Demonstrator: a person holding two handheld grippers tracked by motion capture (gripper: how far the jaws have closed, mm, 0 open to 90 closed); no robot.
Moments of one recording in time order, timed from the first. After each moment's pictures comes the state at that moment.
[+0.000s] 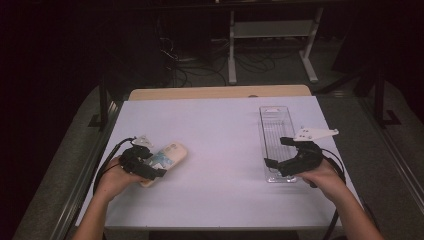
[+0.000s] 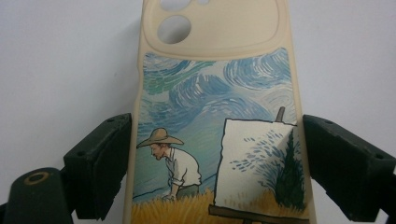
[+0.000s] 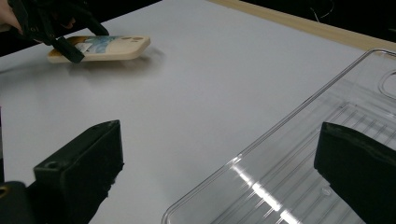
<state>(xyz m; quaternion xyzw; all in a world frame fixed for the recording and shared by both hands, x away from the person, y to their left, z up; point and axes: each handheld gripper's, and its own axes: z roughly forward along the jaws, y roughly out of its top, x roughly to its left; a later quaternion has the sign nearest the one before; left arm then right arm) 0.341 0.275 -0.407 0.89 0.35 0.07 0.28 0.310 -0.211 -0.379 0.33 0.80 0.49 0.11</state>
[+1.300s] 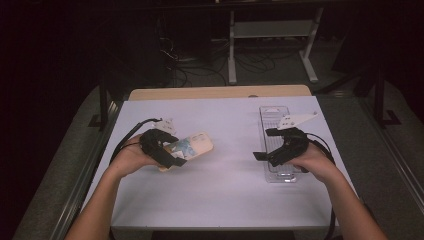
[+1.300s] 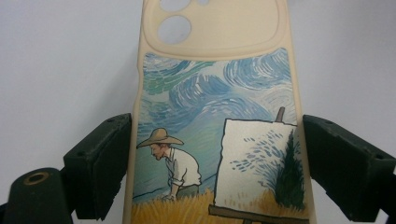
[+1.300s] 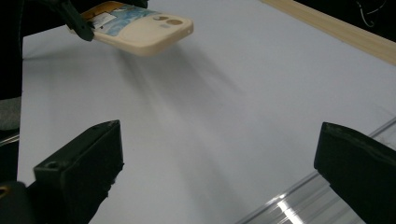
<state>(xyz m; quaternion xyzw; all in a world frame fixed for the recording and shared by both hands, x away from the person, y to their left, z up) 0.365 0.210 -0.359 0.93 0.19 0.03 0.32 0.344 -0.181 -0.362 0.27 0.84 0.47 0.07</state>
